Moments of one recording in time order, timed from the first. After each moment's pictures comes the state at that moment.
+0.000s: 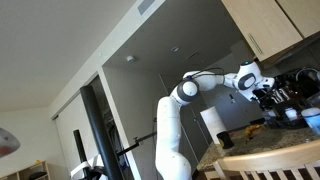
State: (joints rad) arm -0.13 0.39 -0.02 -1.54 0.50 2.27 0.34
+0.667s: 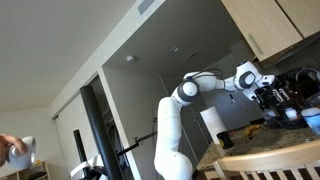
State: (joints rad) arm -0.05 0.41 -0.12 -1.51 0.20 2.30 0.61
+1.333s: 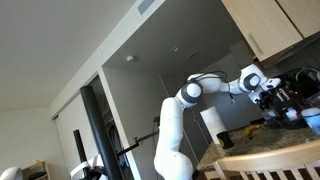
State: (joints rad) arm -0.04 0.48 -0.16 -1.47 0.15 2.26 0.72
